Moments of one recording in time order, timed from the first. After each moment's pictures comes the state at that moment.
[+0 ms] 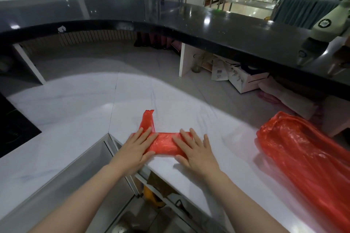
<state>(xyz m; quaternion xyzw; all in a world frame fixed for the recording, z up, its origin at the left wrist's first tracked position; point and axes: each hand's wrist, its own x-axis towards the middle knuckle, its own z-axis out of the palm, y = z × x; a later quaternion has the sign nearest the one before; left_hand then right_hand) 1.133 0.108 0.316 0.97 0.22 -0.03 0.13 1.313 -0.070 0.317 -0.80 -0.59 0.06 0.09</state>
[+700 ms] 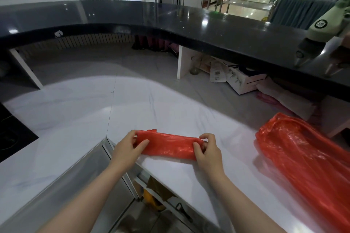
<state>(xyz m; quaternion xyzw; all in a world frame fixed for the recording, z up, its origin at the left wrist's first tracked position) 1.140 0.099 0.338 0.80 0.40 0.20 0.40 1.325 -0.073 0.319 -0.82 -0.30 0.12 0.47</state>
